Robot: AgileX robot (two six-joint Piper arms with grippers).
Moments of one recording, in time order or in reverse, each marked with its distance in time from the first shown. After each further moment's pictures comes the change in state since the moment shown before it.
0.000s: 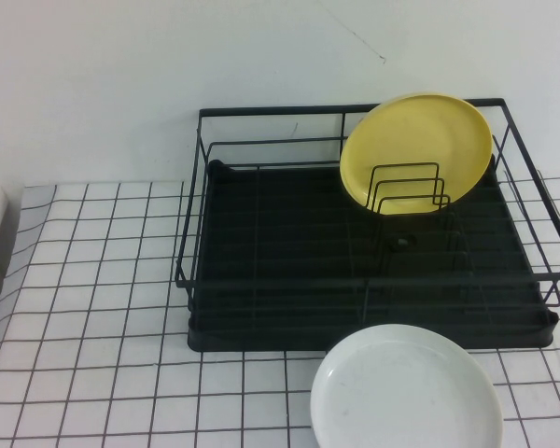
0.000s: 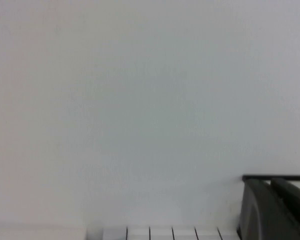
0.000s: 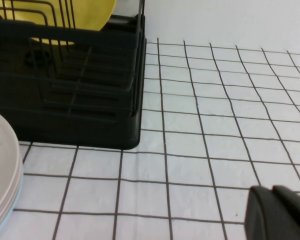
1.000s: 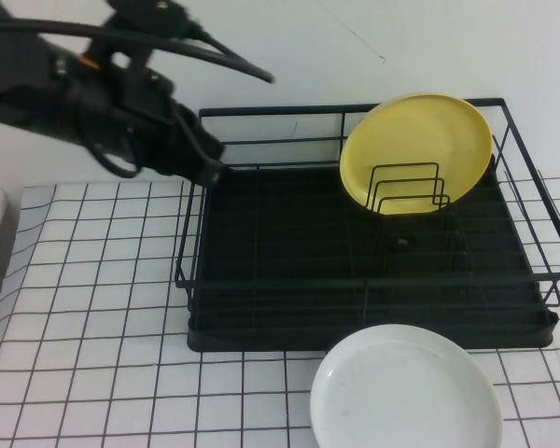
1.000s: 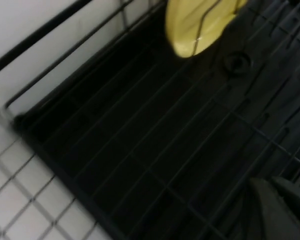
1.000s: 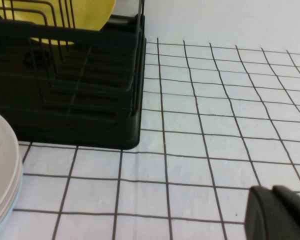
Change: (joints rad) right arm 0.000 0.000 0.000 0.000 0.000 0.000; left arm -0.270 1.512 -1.221 -0.509 0.754 0.789
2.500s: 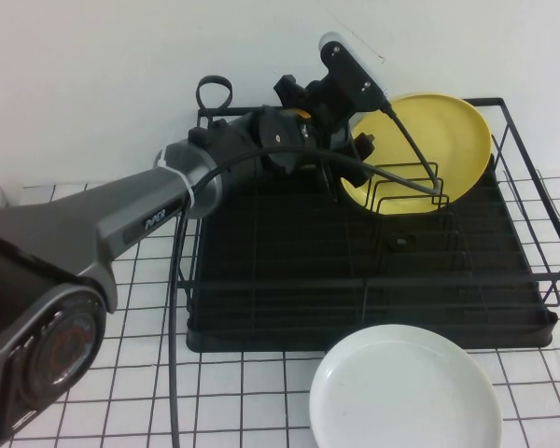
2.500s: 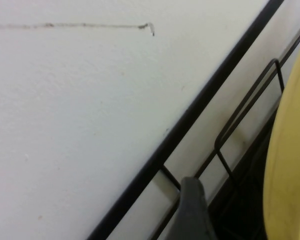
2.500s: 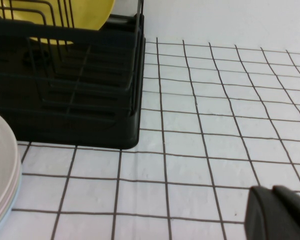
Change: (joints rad) right arm 0.000 0.000 0.000 0.000 0.000 0.000; left arm -0.248 0.663 -0.388 -0.154 -0.727 0.417
